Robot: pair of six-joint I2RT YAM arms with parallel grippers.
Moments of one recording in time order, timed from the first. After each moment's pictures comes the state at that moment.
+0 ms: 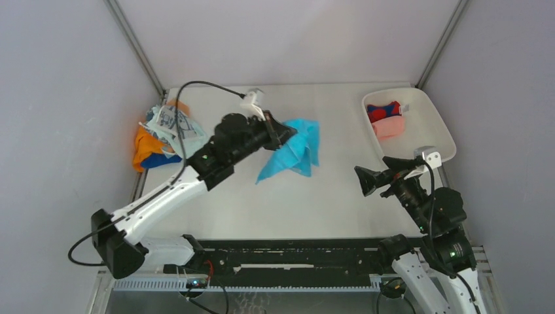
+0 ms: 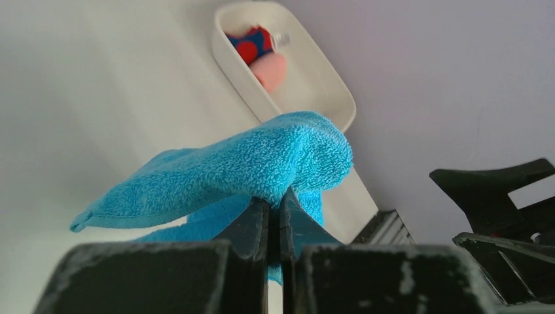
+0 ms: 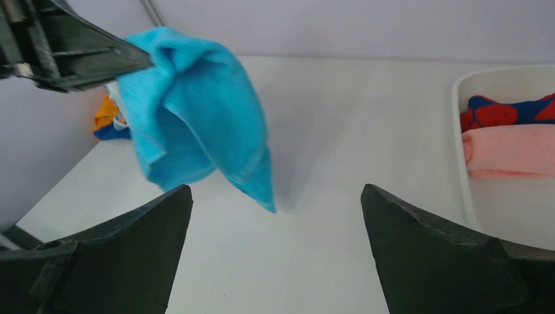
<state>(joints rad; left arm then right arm) -0.74 1.19 1.18 -0.12 0.02 -0.63 0.32 0.27 0.76 -0.48 -0.11 0.26</state>
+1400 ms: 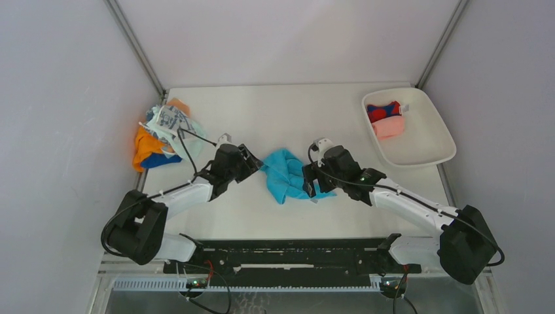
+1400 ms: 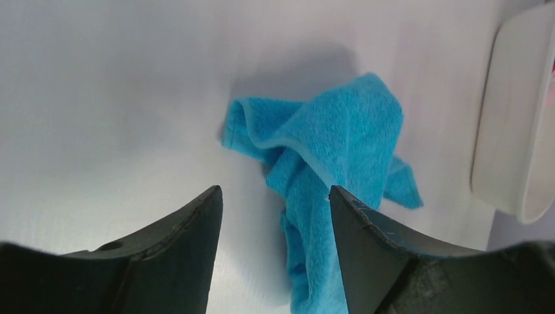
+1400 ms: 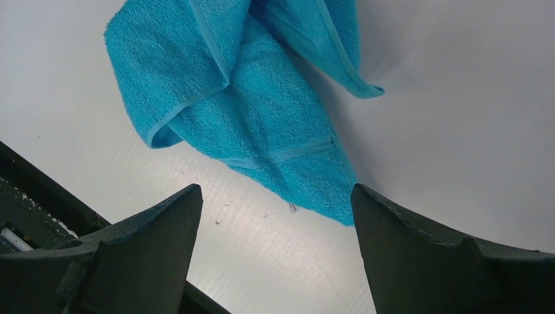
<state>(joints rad) -0.49 1.35 0.60 0.09 -0.07 -0.93 0.71 1.21 0.75 -0.32 -0.04 0.26</state>
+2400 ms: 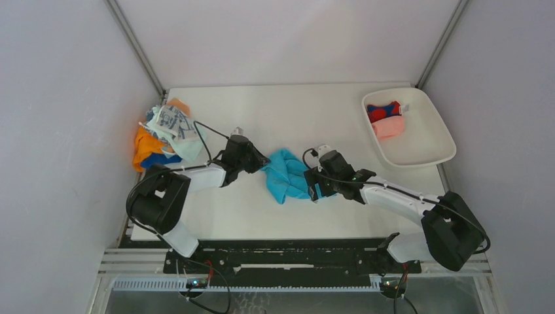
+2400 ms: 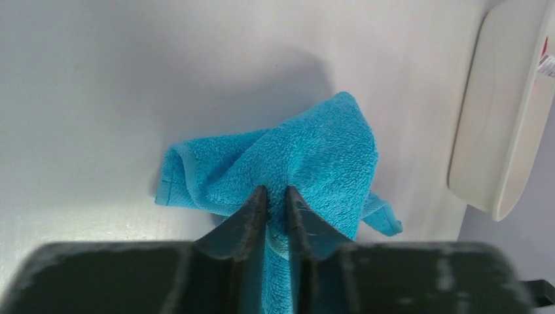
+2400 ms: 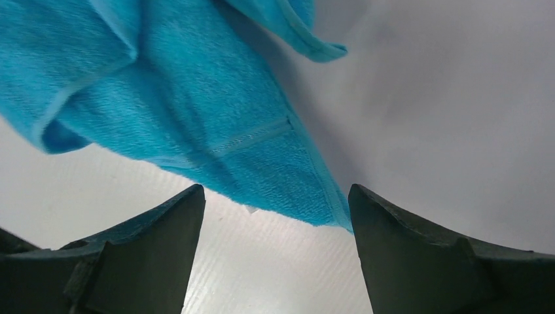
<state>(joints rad) -0.47 1.63 0.75 0.22 0.06 -1.01 0.70 1.31 0.70 -0.29 0.04 0.27</state>
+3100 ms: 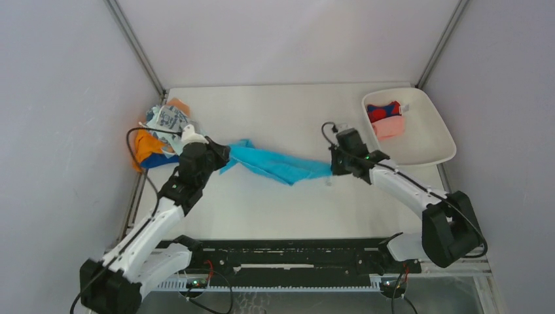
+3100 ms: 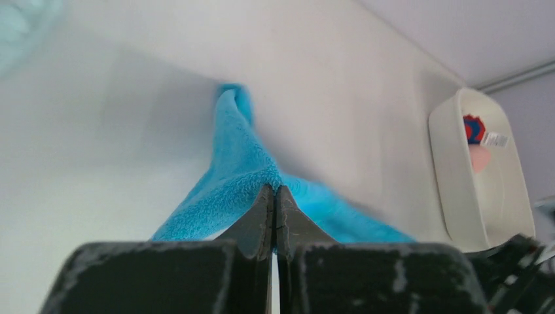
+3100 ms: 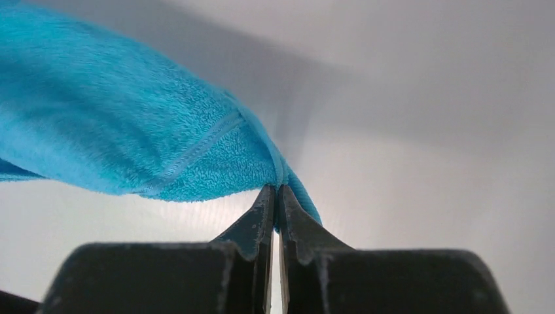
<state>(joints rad) -0.39 0.98 0.65 -0.06 -0.19 -0.76 0.52 1.38 0.81 -0.40 0.05 0.30</state>
